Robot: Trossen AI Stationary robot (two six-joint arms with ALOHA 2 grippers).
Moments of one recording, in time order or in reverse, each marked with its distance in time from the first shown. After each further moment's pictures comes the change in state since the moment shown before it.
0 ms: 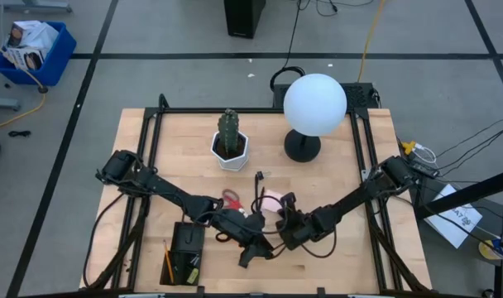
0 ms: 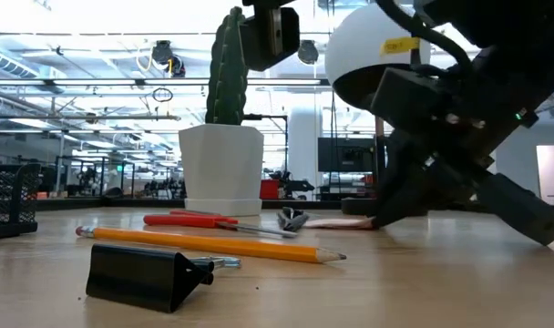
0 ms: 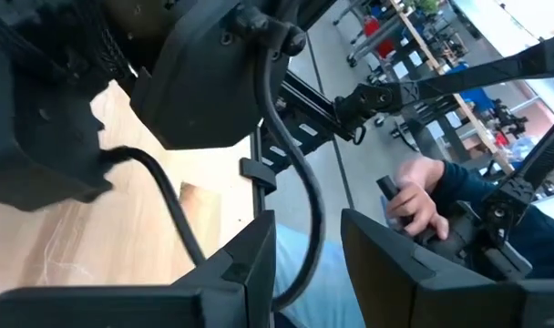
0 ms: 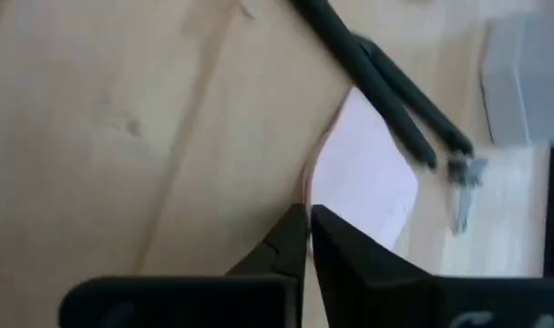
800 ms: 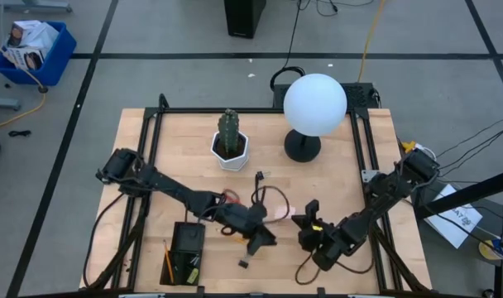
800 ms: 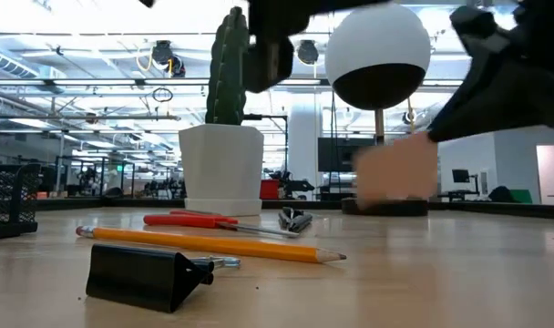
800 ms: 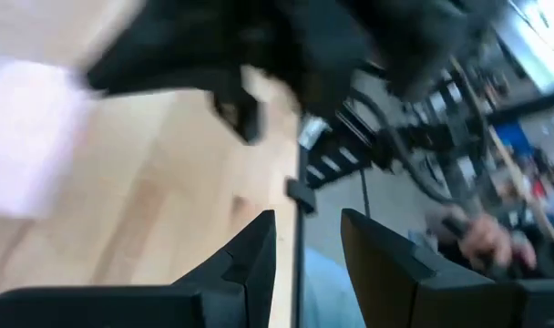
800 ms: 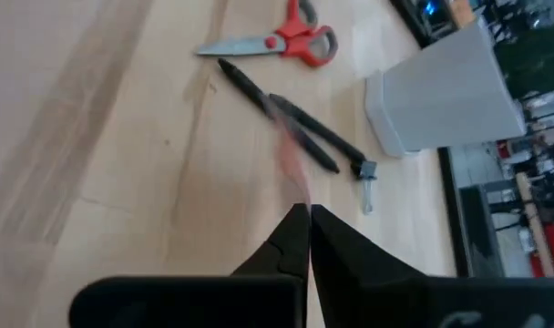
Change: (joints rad) left arm 0.043 -0.001 0.000 -0.065 -0.058 -0.102; right arm 0.258 -0.240 0.027 -0.092 0.269 0.212
